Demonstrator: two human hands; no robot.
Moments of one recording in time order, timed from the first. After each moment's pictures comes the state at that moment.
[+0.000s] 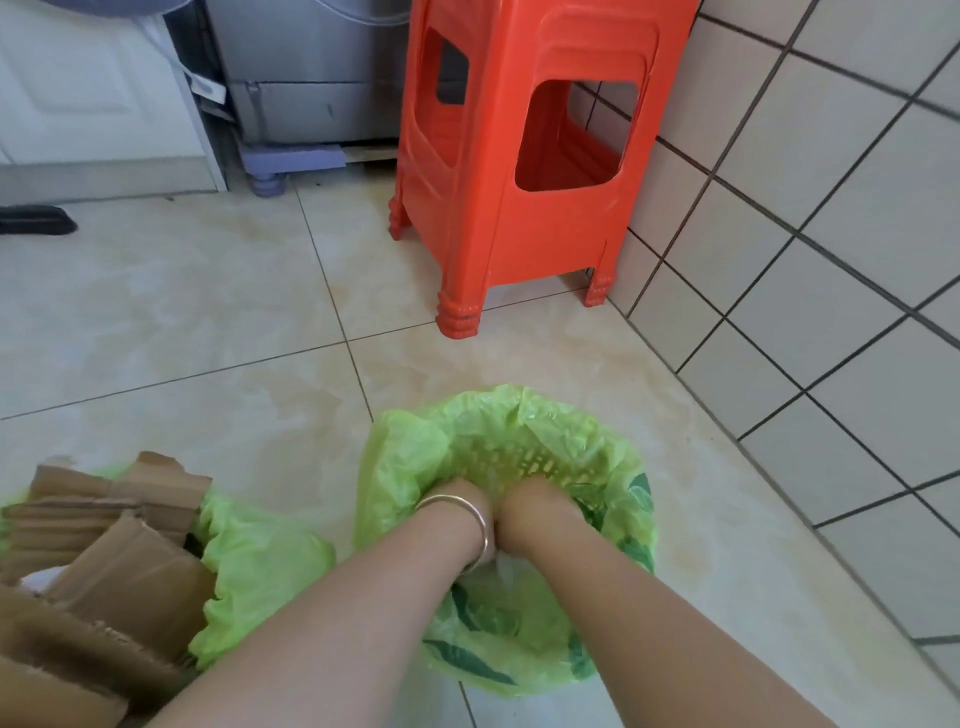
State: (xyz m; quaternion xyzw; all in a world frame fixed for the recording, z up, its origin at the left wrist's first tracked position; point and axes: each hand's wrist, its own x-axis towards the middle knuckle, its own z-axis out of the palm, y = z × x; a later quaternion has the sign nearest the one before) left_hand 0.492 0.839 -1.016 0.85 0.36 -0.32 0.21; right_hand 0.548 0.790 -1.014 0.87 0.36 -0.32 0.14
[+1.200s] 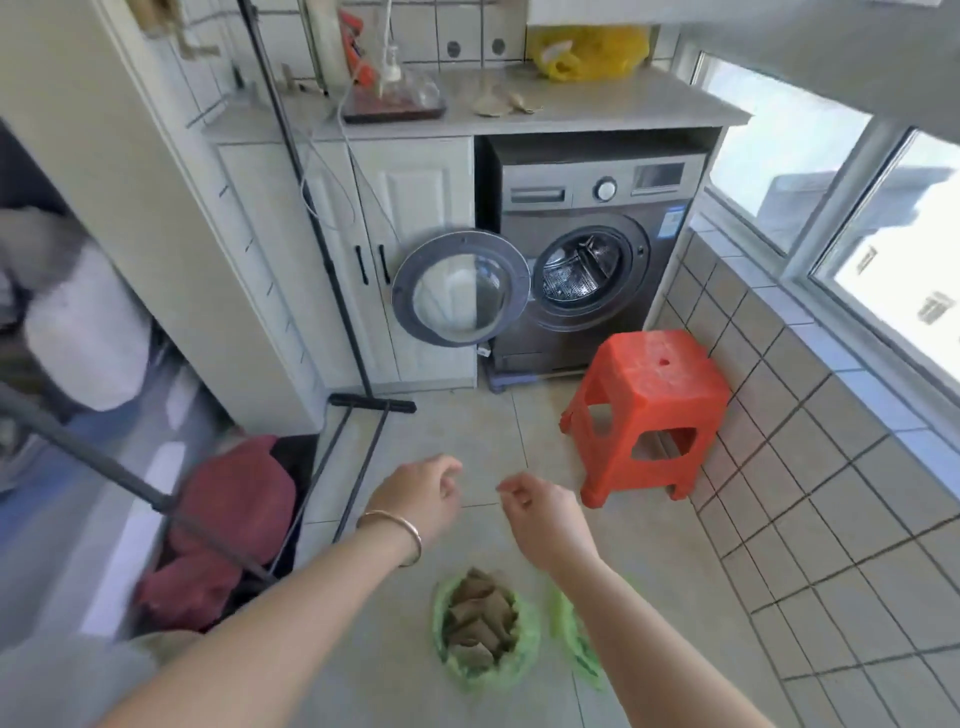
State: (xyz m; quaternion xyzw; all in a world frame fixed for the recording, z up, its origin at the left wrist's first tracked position) left_hand 0.167 0.900 -0.284 0.80 0.54 0.04 0.26; right_hand 0.304 0.818 -0.286 0.79 0.47 -0.29 -0.26
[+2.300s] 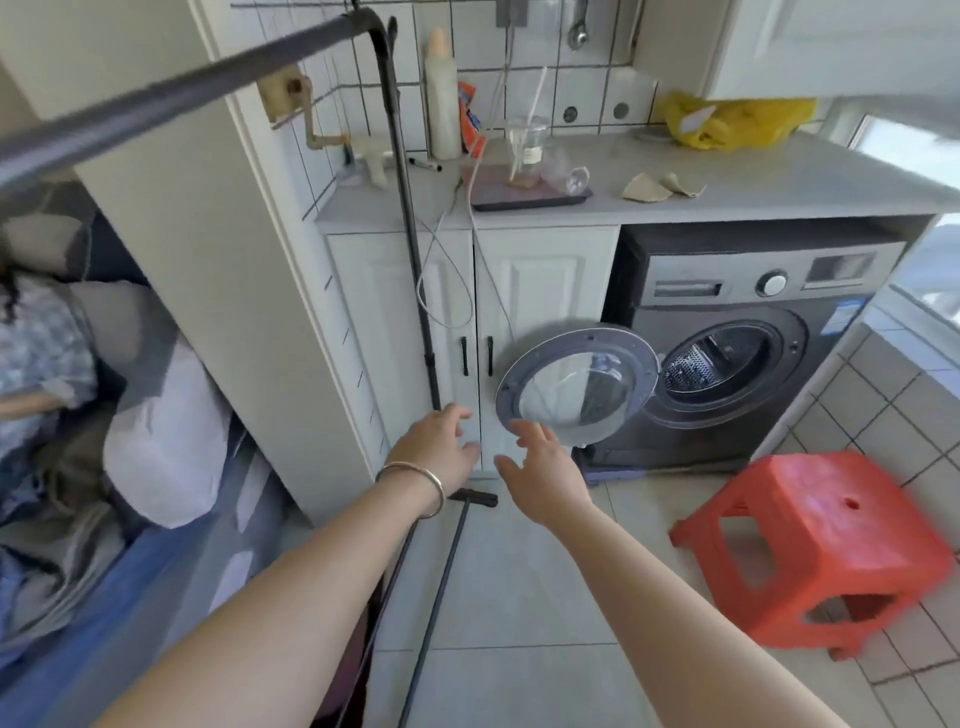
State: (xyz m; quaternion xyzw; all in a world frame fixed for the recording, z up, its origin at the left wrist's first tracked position) left_hand 0.074 1.290 -0.213 0.77 0.57 0.11 0.27; right_hand 0.202 1.237 -0.238 0.76 0.53 -0.26 -0.26
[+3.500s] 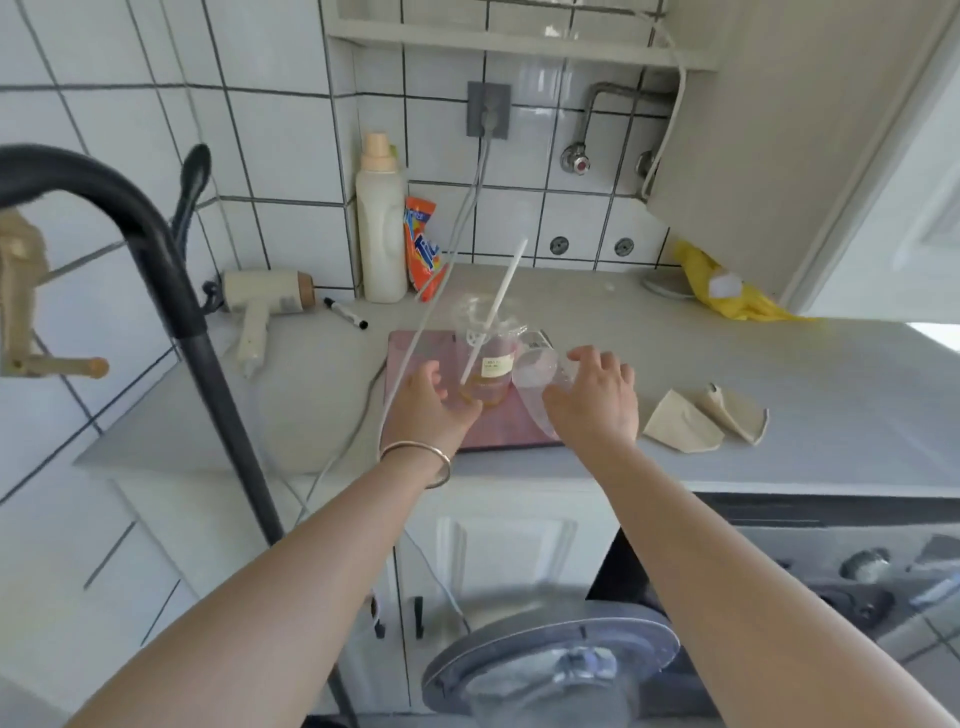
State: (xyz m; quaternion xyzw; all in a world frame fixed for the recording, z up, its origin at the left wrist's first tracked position) left_hand 0.326 1.789 -0.144 0.64 0.58 0.38 0.33; right_hand 0.476 1.735 -0.107 0.82 0.49 -0.02 -0.28
